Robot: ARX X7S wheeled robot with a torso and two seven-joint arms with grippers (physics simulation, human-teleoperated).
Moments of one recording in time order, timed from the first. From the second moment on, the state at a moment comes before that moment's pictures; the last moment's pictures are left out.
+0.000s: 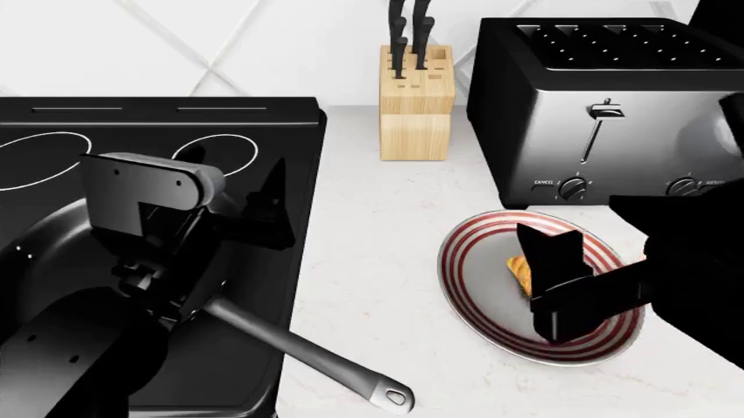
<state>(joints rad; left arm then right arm) -0.53 -0.35 0.02 0.57 -0.62 -0.87 -0.11 1.25 0.99 -0.39 -0.60 2.56 1.06 1.44</state>
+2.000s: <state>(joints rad) -0.56 -0.36 0.06 0.51 -0.63 -0.80 -0.11 1.33 0.89 -0.59 0.02 1.83 1.52 0.61</state>
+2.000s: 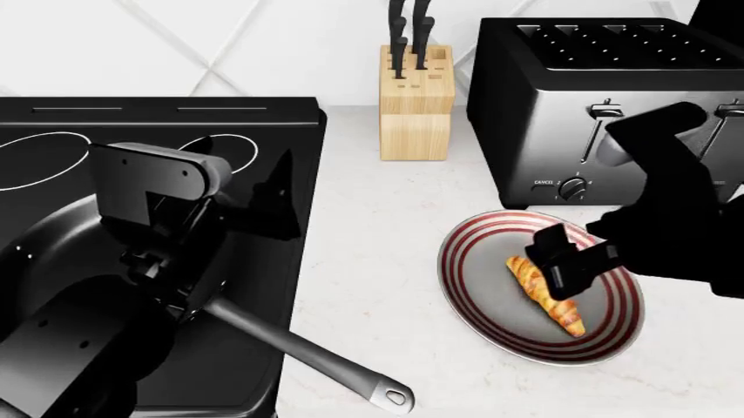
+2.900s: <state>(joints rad) -0.59 -0.36 0.08 0.45 -0.63 -0.77 -0.11 1.35 0.85 -0.76 0.12 1.64 1.48 0.38</state>
